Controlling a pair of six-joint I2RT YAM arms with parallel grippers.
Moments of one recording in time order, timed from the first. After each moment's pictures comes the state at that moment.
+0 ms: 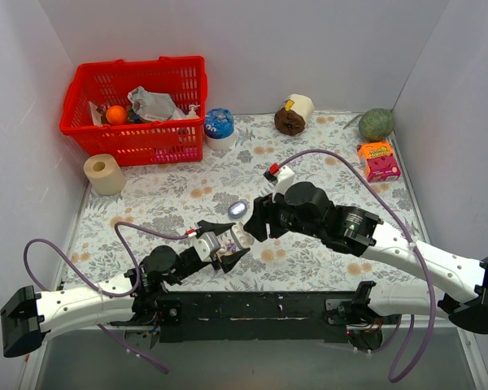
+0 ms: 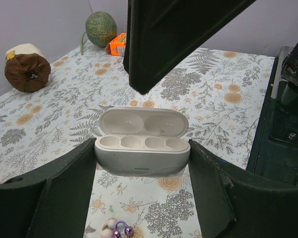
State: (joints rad) left arm -1.15 0.65 0.21 0.56 -0.09 0.12; right arm 1.11 1.07 1.08 -0.51 0.10 0.52
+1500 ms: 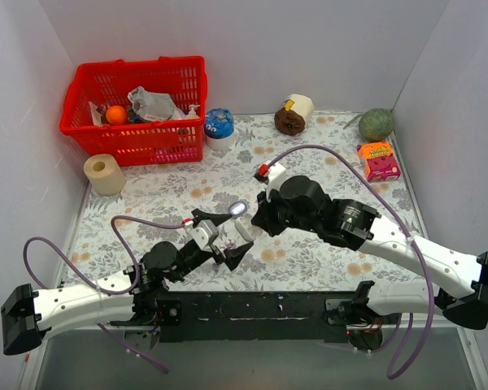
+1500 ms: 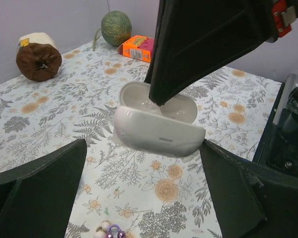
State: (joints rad) left arm -1.16 0.67 0.27 0.52 -0.19 0.04; right arm 1.11 1.15 1.16 -0.58 0.07 0.36
